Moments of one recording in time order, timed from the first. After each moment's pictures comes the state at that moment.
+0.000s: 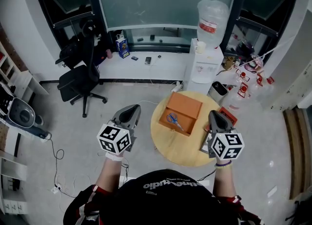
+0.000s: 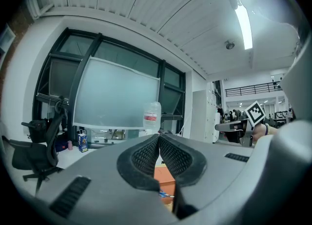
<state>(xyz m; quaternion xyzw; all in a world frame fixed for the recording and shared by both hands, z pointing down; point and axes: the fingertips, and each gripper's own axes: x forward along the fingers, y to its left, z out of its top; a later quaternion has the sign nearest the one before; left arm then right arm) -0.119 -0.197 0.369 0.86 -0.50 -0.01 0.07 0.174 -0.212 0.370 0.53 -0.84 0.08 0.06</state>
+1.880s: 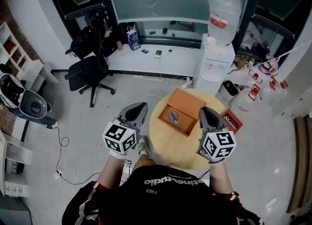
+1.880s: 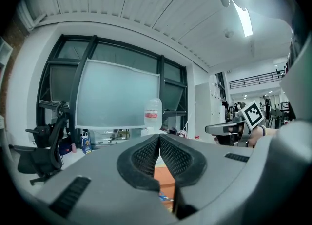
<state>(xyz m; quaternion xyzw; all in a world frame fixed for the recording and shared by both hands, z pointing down) -0.053 -0.223 0.385 0.85 -0.53 0.03 0.04 0.164 -0.265 0.405 0.44 -0.89 0.09 0.04</state>
